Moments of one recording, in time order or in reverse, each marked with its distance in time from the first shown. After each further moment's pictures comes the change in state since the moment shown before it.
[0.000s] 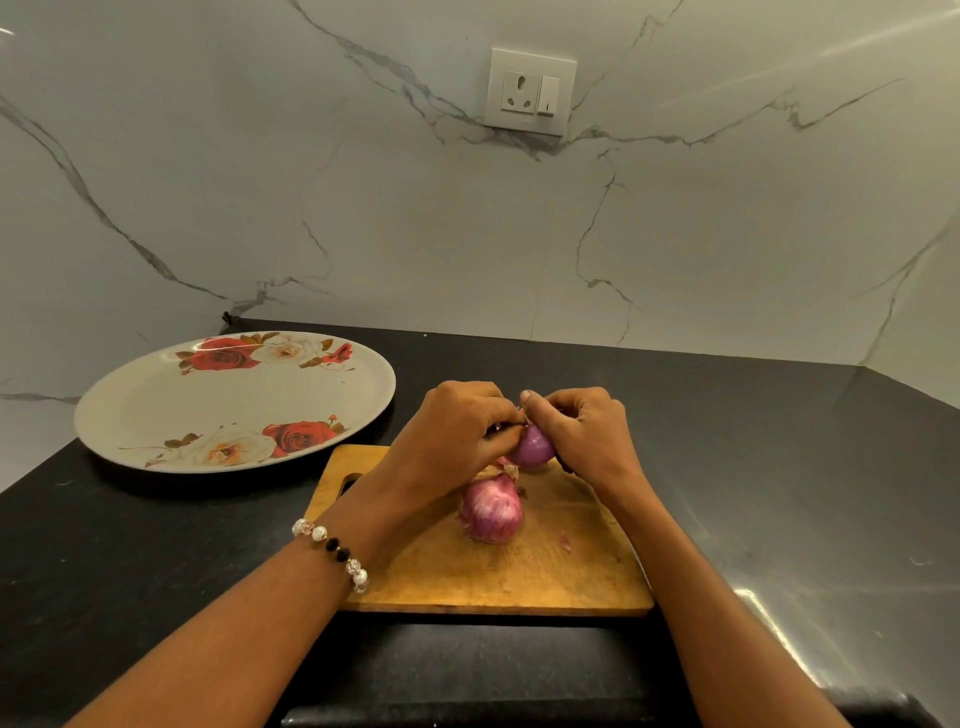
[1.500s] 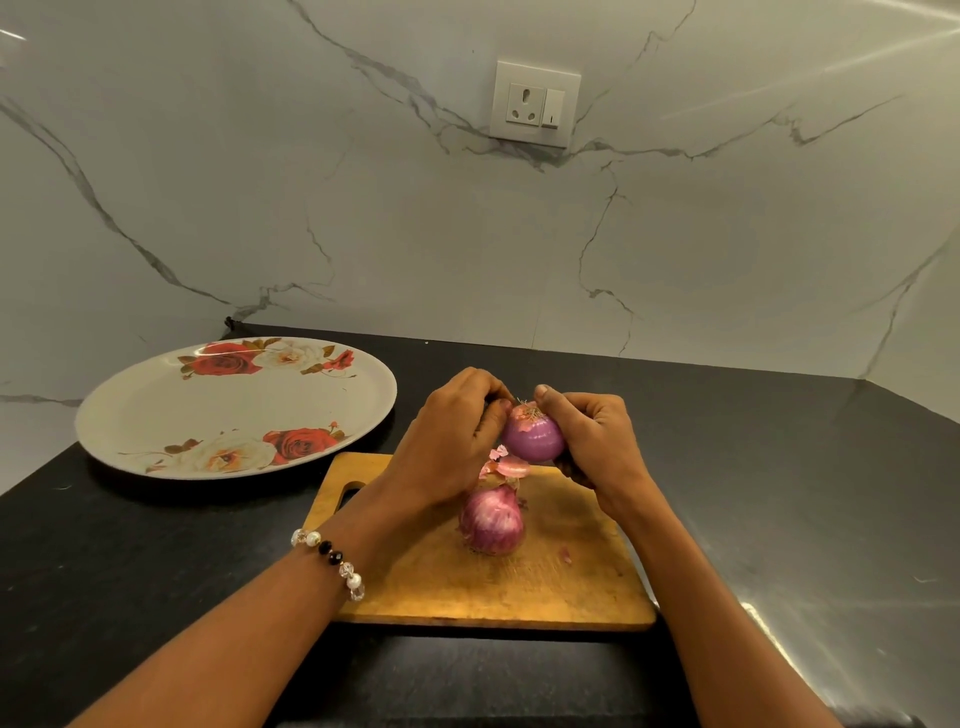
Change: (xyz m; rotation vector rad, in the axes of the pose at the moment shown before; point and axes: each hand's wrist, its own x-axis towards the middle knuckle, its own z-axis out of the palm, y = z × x) left_hand 0.001 0.001 0.008 -0.062 0.136 -0.321; right_hand -0.004 -0.013 -0.004 0.310 -0.004 0.160
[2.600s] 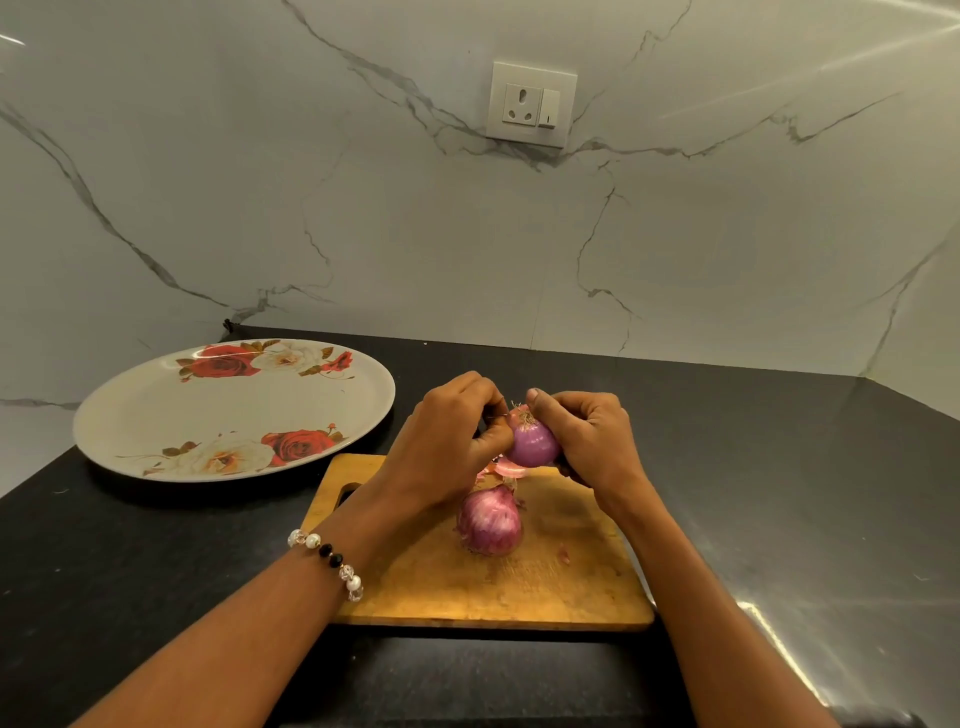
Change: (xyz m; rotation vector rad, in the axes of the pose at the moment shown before) left_hand -0.001 -0.001 -0.003 0.052 -0.018 0.108; right_hand 0.003 0.004 0.000 -0.084 -0.005 -0.094
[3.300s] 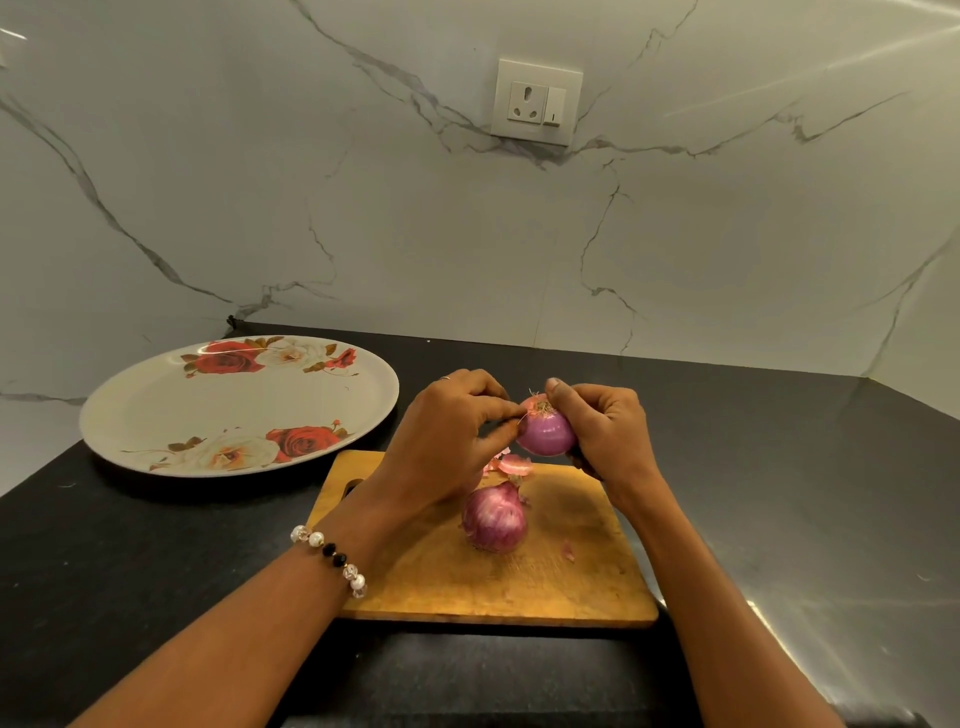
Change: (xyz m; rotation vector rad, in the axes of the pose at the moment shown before) left_hand 0.000 -0.005 -0.006 0.040 0.039 0.168; right_hand 0.003 0.002 -0.006 0.067 0.036 -0.019
